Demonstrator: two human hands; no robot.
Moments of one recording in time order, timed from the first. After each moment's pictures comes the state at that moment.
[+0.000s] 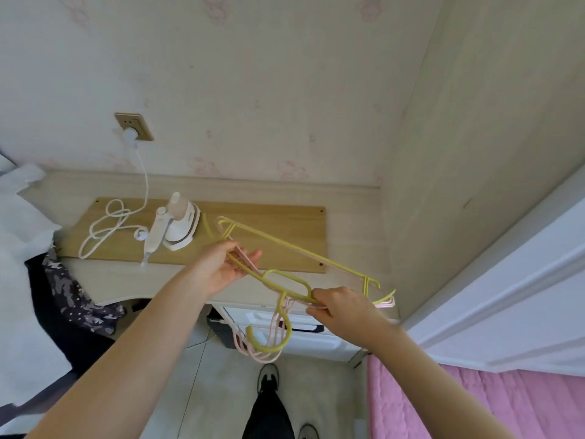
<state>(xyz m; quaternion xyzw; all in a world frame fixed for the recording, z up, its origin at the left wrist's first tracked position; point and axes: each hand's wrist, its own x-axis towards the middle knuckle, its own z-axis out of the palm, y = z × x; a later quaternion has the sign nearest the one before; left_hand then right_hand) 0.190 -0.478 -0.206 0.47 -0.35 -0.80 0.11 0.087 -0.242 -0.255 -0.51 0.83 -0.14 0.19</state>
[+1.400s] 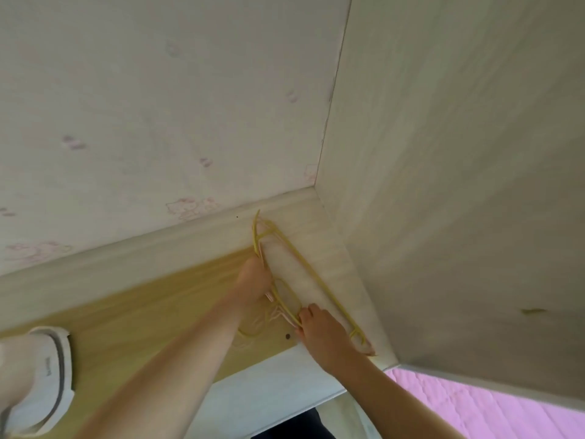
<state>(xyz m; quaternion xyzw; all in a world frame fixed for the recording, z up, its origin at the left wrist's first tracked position) -0.112 -0.520 -0.381 0.27 -0.82 -0.47 -0.21 -0.044 -0.339 -0.391 -0.25 0.94 -0.04 0.23</state>
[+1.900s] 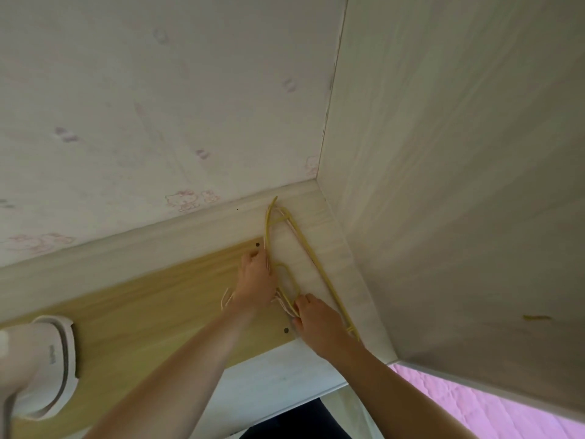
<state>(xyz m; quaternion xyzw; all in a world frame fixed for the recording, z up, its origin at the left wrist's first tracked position) -0.095 -0.494 -0.389 0.21 -0.90 -0.36 -0.15 -0.062 -0.330 -0.394 -0.23 0.94 -0.13 0.23</state>
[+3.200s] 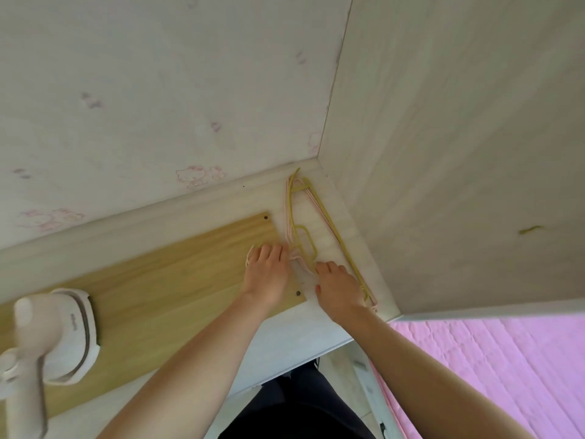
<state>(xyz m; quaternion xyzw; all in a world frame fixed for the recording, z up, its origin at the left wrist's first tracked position) -0.034 -0.492 -0.388 -0.06 -1.00 -0.02 -0.06 -0.041 -0.325 -0.373 -0.15 0.97 -0.05 0.20</state>
